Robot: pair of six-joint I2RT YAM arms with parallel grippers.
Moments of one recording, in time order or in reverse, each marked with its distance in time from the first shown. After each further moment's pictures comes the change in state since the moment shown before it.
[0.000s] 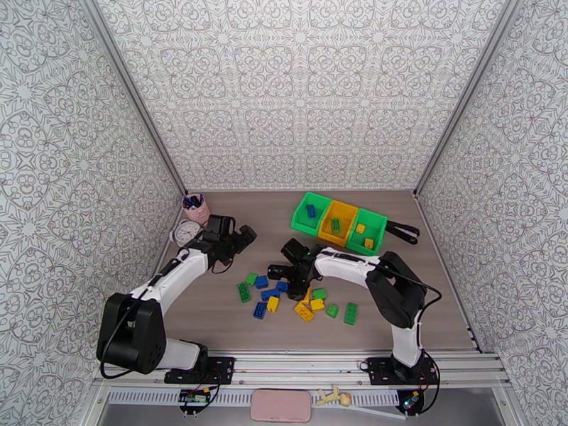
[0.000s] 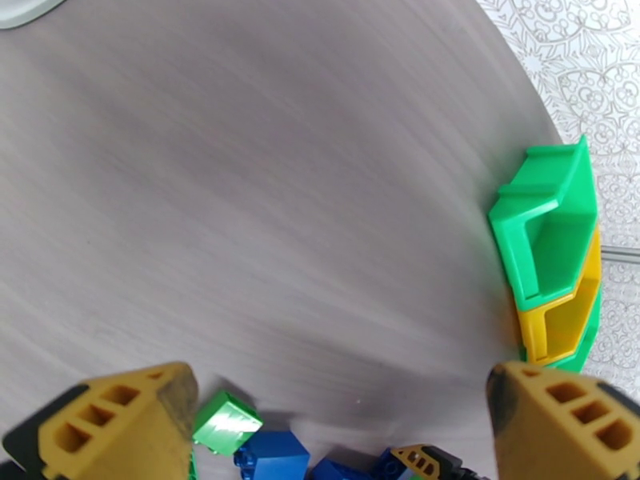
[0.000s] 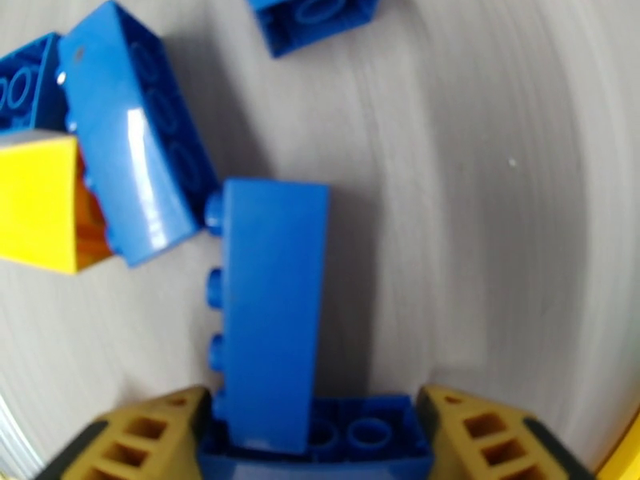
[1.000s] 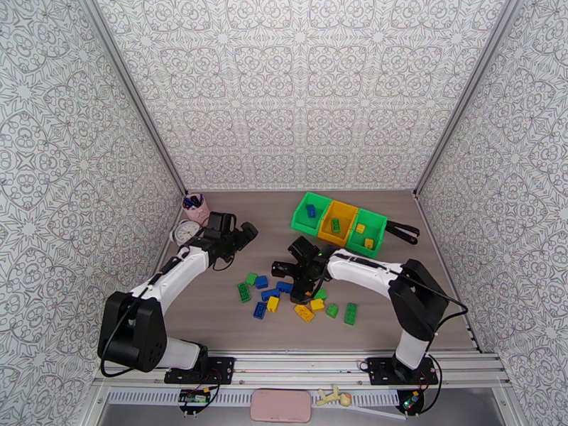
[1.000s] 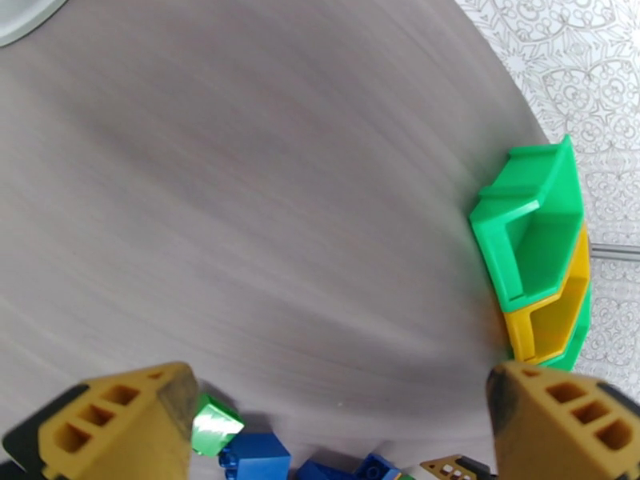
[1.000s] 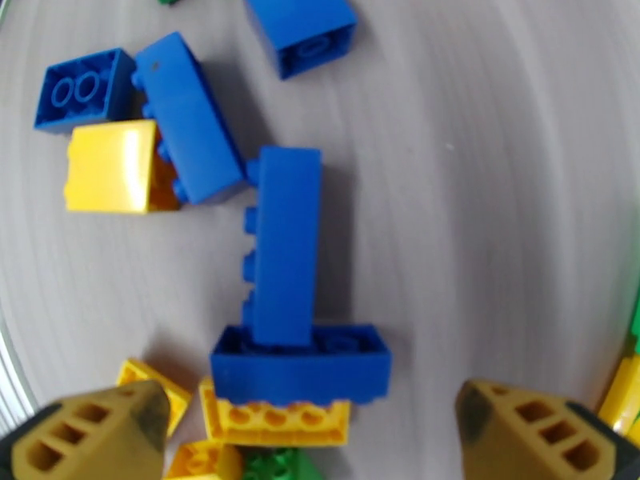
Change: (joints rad) left arm -0.007 0.020 0.023 0.000 0.013 -0.008; right arm 0.006 -0.107 -0.064 0.017 0.004 -0.015
